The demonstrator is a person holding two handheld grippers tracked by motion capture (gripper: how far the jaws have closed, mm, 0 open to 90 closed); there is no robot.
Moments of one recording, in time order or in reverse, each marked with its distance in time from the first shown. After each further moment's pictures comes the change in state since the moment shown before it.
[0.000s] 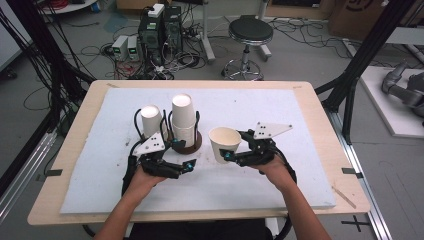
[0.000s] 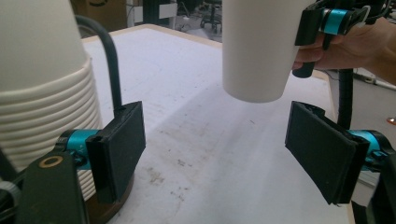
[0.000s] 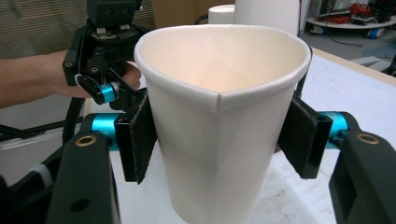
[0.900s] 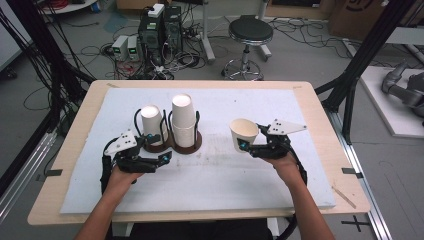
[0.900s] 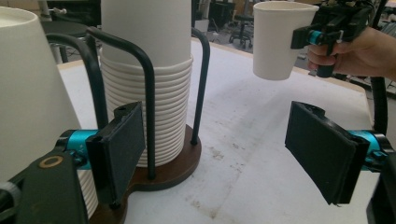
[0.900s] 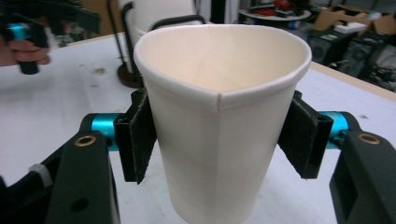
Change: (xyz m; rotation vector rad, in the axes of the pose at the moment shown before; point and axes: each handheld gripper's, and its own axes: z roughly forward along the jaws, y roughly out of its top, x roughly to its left) left arm 0.033 -0.012 -0.052 -0.065 0.120 -0.014; right arm -0.032 -0.021 -0.030 0.029 -0.267 0.008
